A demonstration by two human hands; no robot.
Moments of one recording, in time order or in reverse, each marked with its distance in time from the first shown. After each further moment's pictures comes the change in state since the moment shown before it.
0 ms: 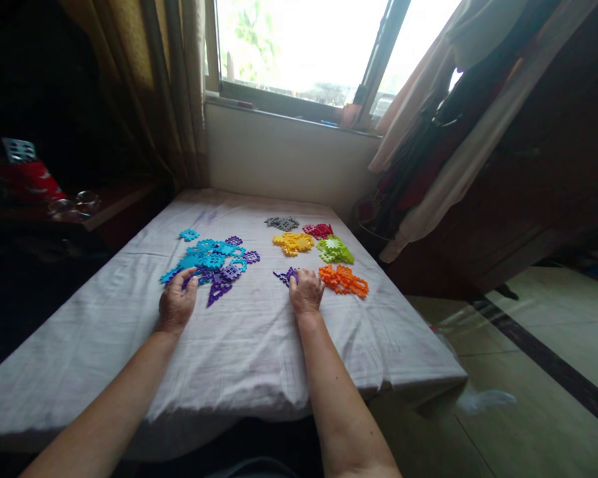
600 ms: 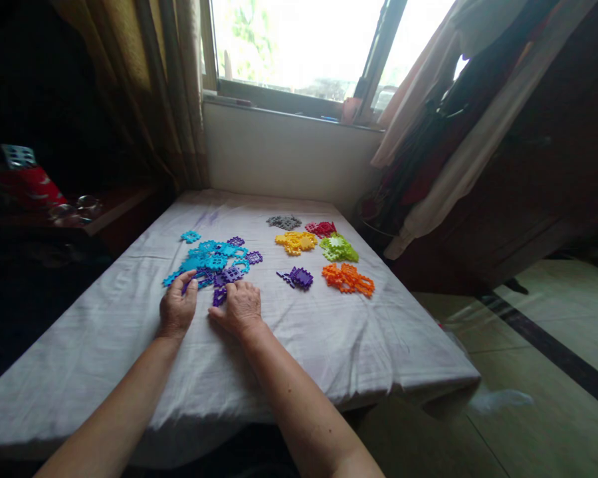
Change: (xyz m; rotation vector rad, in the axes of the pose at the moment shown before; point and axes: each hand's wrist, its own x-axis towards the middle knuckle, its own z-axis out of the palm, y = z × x) left_hand -0.001 -0.004 -0.001 0.013 0.001 -0.040; right_hand -0.060 -0.125 0.024 0.103 -0.294 -0.438
